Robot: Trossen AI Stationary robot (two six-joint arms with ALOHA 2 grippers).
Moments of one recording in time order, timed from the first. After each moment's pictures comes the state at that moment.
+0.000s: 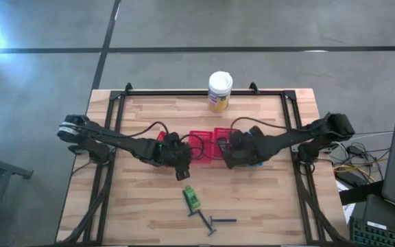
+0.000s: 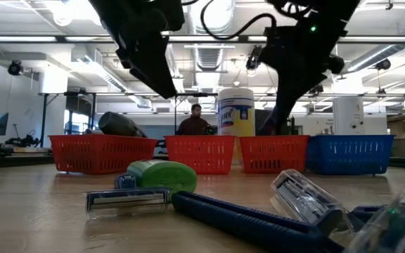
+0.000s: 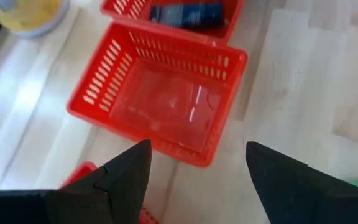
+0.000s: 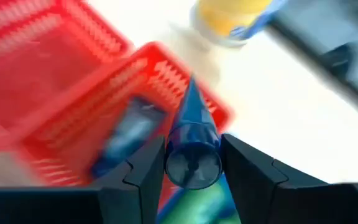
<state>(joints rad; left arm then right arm) -0.22 1.57 1.16 -0.58 -0.42 -0.39 0.21 1.59 1.11 -0.91 0.72 0.99</state>
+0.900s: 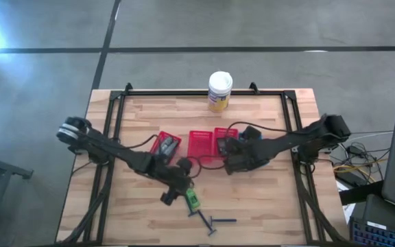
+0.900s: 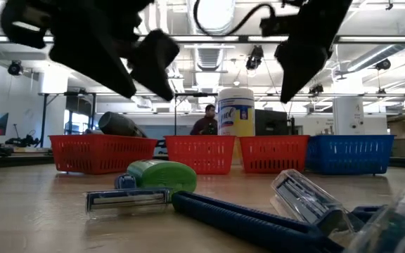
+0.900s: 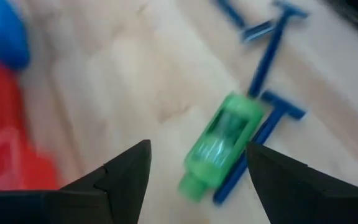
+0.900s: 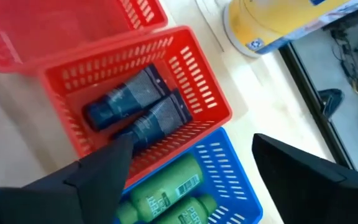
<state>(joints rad) -0.34 1.58 0.98 -0.19 -0.01 0.20 0.26 1.63 1.23 -1.07 0.68 0.73</state>
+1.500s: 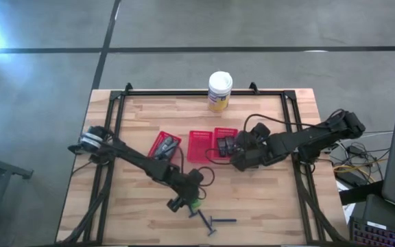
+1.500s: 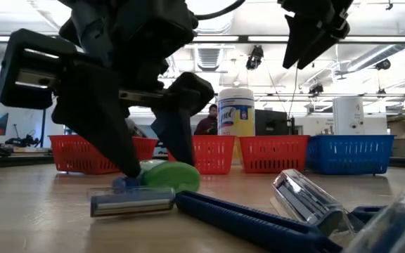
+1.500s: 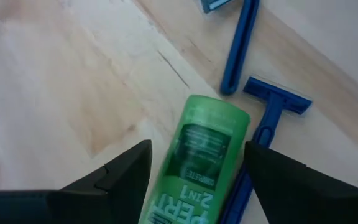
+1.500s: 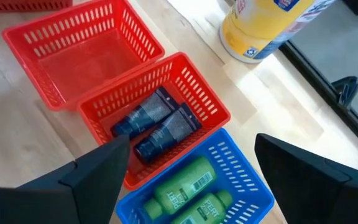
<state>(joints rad) -0.33 1.86 1.10 -0.13 0.17 0.30 0.29 1.46 1.23 -1.08 0.67 0.86</state>
